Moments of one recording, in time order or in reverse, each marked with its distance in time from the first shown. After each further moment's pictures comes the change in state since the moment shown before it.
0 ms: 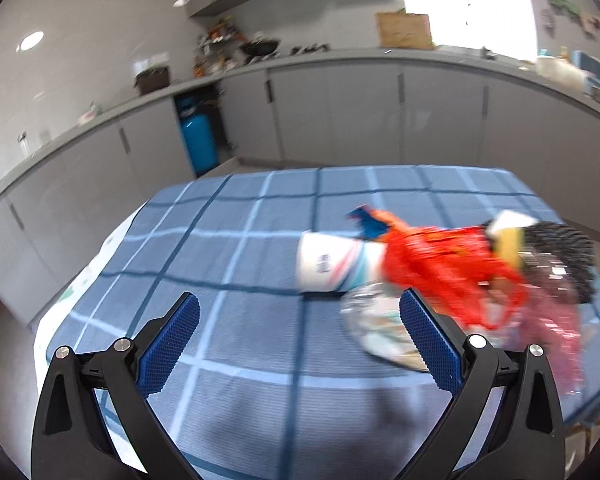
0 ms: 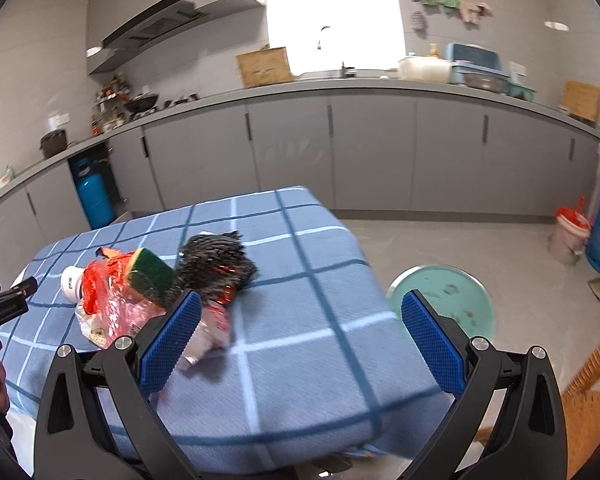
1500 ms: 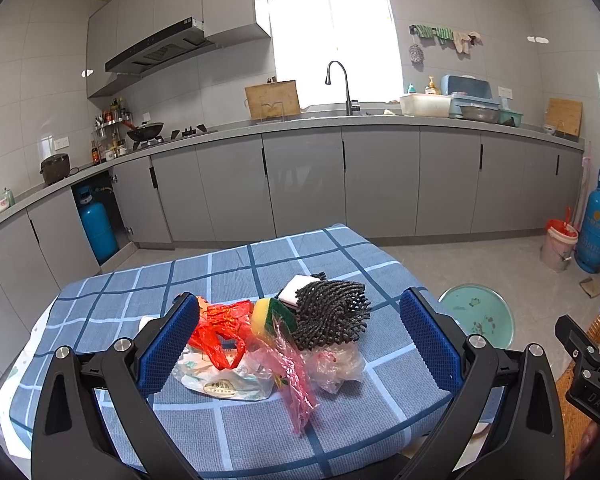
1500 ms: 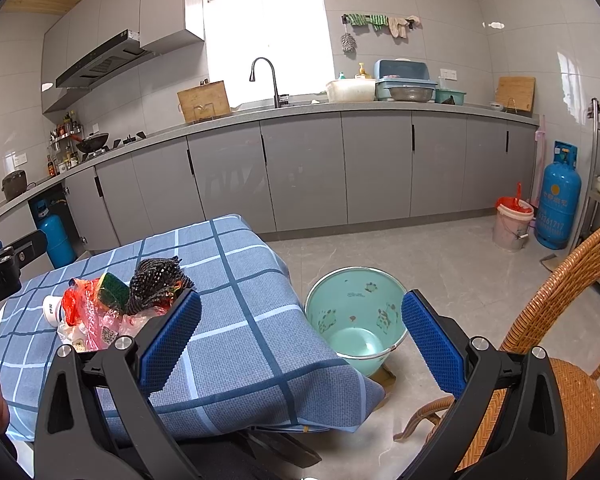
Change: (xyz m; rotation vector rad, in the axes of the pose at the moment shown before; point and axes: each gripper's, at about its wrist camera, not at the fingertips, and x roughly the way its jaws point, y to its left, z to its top) left arm -0.166 -0.144 0.012 0.193 -0.262 -0.382; right arm -0.115 -0.071 -0.023 0.125 -0.109 -0.203
